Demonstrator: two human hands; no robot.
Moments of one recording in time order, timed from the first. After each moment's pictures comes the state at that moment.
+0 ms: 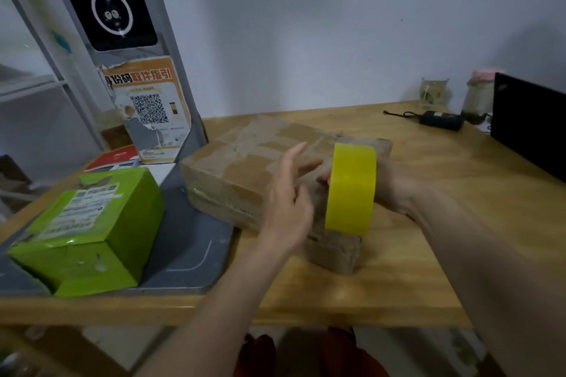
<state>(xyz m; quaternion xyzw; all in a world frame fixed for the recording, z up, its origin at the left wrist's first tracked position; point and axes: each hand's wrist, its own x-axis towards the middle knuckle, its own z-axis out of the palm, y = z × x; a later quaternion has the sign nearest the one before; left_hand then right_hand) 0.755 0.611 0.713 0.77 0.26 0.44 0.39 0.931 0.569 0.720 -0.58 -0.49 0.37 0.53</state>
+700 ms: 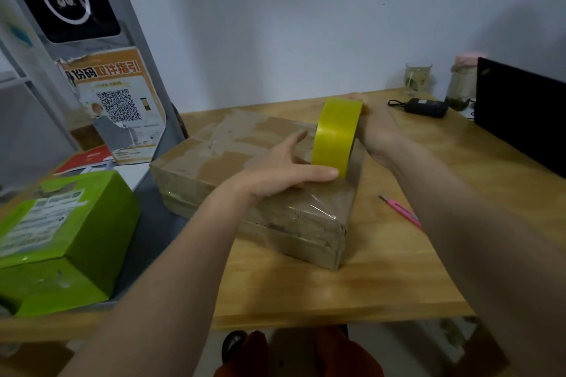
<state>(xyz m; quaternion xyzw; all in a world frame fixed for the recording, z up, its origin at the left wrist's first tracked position) 0.788 0.666 0.751 0.83 0.23 0.12 0.49 0.971 0.601 0.757 -0.61 -0.45 0.16 0.63</state>
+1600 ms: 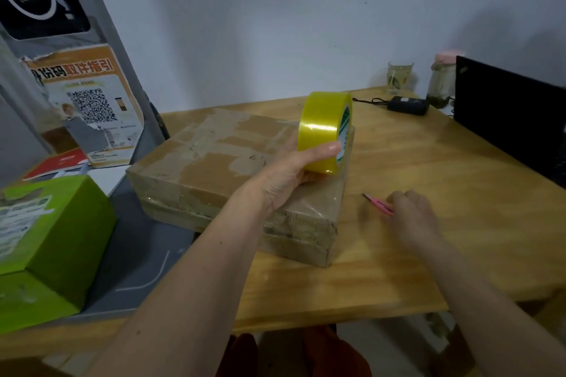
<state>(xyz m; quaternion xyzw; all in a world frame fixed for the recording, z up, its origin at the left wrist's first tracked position) 0.834 0.646 0.730 0.70 0.14 0.20 0.68 0.998 0.510 0.626 -0.94 -0.31 0.03 0.16</state>
